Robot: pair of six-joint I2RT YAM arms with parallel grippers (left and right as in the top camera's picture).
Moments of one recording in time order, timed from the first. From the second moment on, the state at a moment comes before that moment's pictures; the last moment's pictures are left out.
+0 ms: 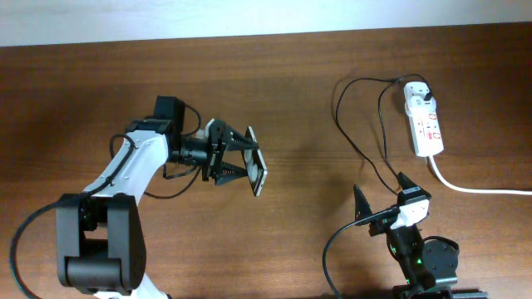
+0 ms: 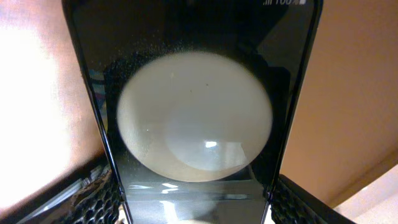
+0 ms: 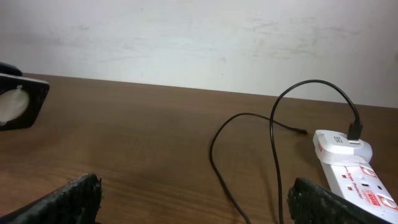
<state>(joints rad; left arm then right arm) -0.10 1.83 1.20 -0.83 1.23 -0.63 0.05 0.02 0.01 -0.06 -0.19 0.00</state>
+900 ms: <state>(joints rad) 0.05 1.38 1.20 -1.08 0.89 -0.36 0.05 0.02 0.01 -0.06 -0.19 0.00</state>
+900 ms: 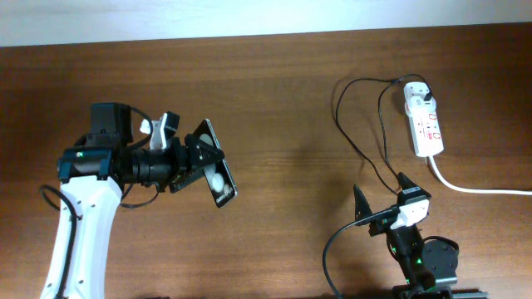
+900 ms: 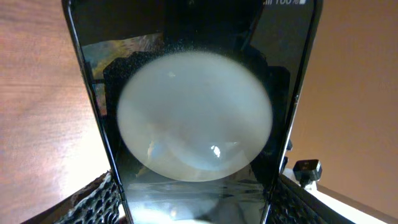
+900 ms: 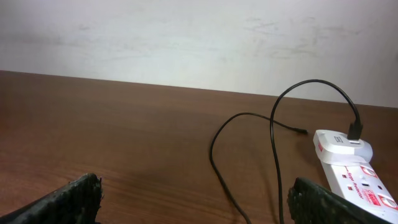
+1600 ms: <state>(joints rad) -0.07 1.38 1.20 -0.88 0.65 -0.97 0.05 0.14 0.11 0.04 -0.79 0.87</state>
